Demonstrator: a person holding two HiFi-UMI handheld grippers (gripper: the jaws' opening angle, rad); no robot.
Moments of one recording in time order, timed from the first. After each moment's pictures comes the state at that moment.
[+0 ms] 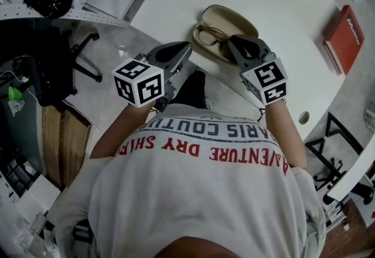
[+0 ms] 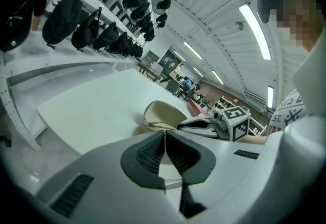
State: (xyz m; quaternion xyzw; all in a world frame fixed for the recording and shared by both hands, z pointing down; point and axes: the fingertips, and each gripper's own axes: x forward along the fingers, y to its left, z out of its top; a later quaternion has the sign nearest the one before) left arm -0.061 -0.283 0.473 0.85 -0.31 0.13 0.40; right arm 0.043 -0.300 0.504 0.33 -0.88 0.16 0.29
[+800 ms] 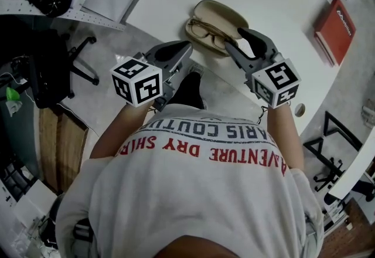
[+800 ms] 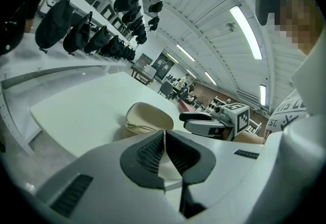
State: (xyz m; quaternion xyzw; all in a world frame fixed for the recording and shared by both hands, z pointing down) left arm -0.042 -0.262 0.449 0.87 -0.29 0.11 0.38; right arm 0.059 -0.283 0.446 0.35 -0.90 0.18 0.20
